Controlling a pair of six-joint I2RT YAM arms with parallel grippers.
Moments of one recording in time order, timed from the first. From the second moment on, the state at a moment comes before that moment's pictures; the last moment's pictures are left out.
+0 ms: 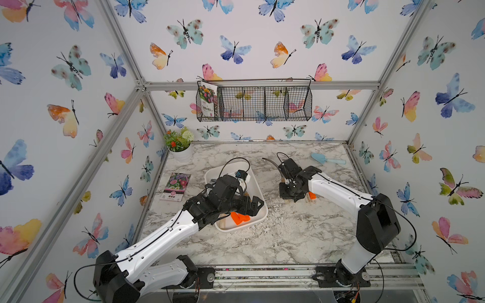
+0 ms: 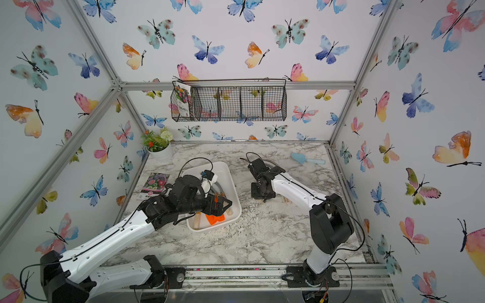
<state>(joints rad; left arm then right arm) -0.80 1.09 0.97 -0.56 0.15 -0.45 0.67 1.69 1.32 -0.88 0.08 0.56</state>
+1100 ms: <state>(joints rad) -0.80 0.68 0.82 -0.79 -0.01 -0.60 1.03 1.91 1.56 -0.95 0.14 0.69</state>
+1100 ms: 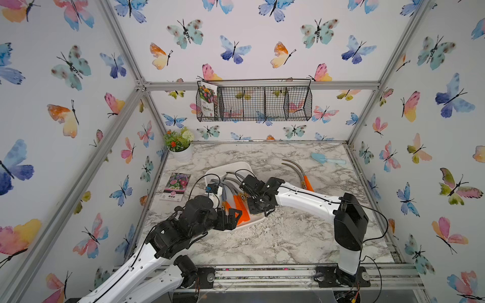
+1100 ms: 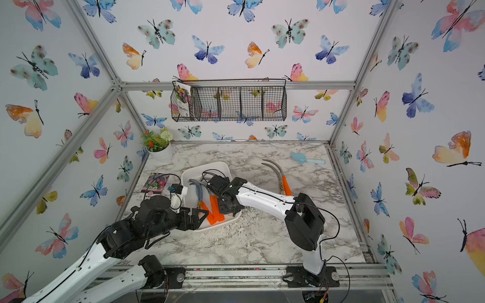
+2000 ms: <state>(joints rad) -0.80 0.71 0.84 -0.83 -0.04 -0.59 1.03 2.03 1.65 -0.97 0.22 0.68</state>
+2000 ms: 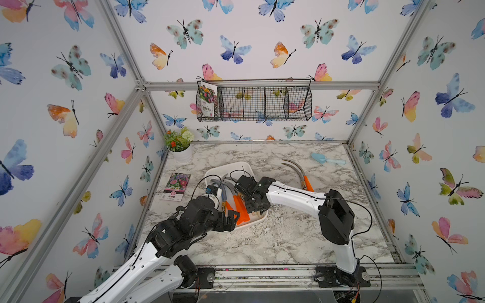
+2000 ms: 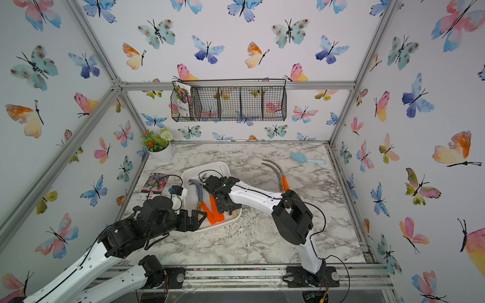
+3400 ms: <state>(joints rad) -0.80 1.22 0.98 -0.53 0.18 -0.49 0.66 1.78 1.37 -0.92 0.22 0.56</state>
